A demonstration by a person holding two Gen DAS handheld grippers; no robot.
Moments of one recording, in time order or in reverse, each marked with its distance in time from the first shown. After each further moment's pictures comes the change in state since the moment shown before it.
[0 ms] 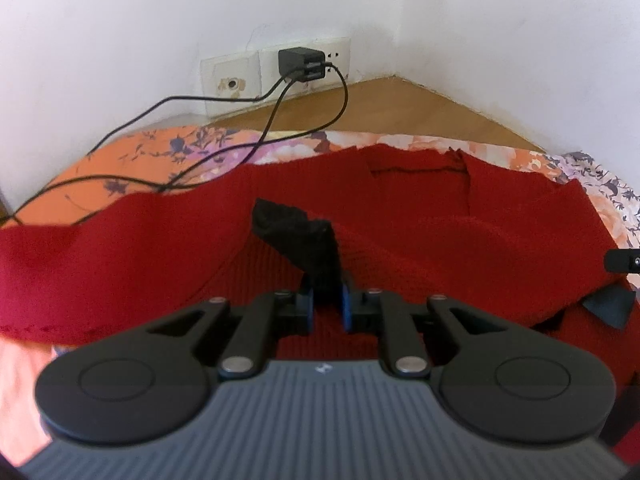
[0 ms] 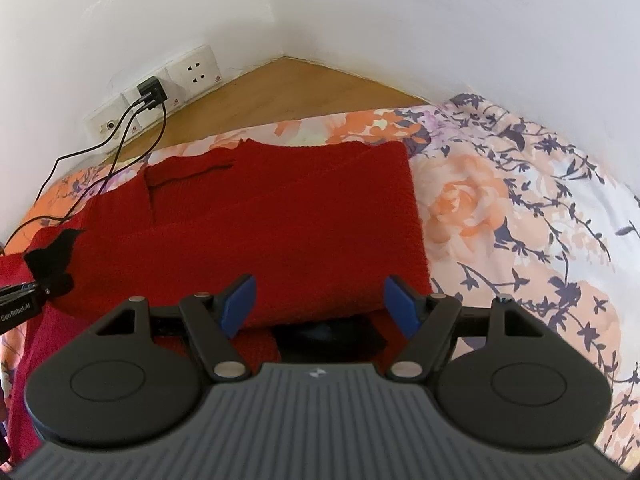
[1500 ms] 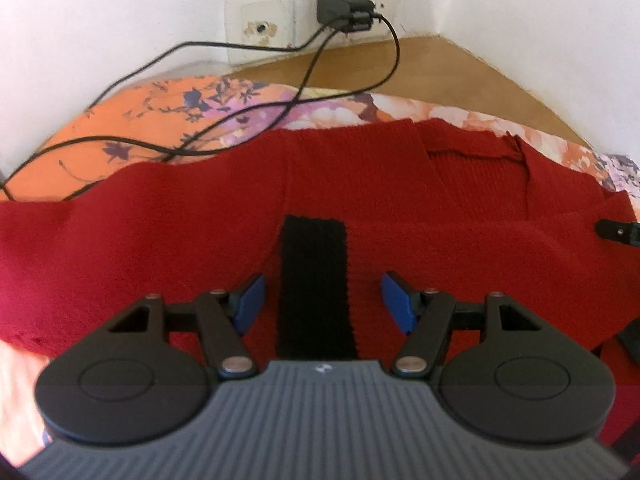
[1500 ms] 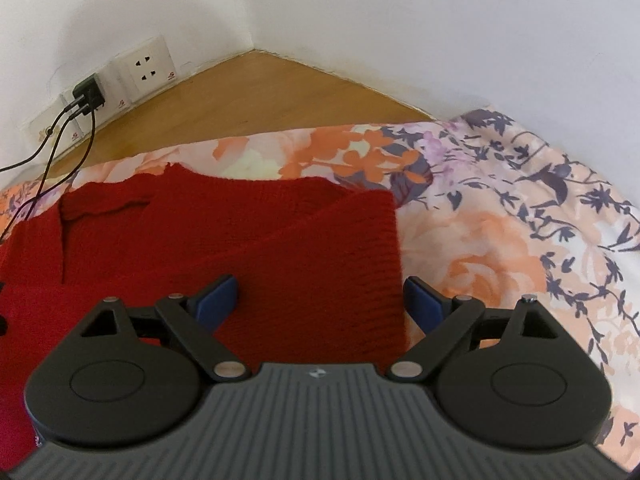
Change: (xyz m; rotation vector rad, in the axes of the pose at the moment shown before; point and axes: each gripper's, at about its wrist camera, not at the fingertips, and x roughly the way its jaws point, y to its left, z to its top) left arm 0.049 0.027 0.030 -0.087 0.190 0.027; right arm 0.104 -0.025 0.052 -0.028 0.007 -0.054
